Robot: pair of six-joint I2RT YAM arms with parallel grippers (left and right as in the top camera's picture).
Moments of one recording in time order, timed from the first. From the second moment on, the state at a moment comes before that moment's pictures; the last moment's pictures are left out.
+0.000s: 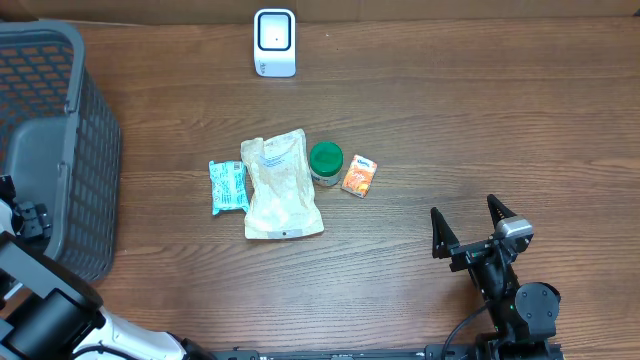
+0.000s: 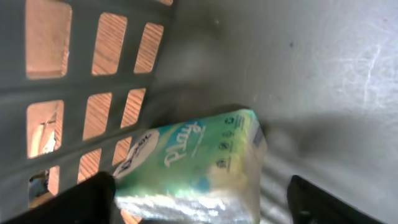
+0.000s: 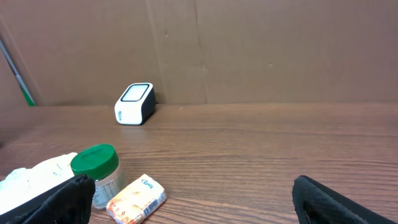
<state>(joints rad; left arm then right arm) 0.83 1.89 1.34 -0.69 -0.36 0.44 0.07 0.01 0.02 -0.02 -0.19 0.12</state>
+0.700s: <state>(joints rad) 0.83 1.90 1.31 -0.70 -0.27 0.38 0.07 0.01 0.02 -0.02 -0.19 0.12</state>
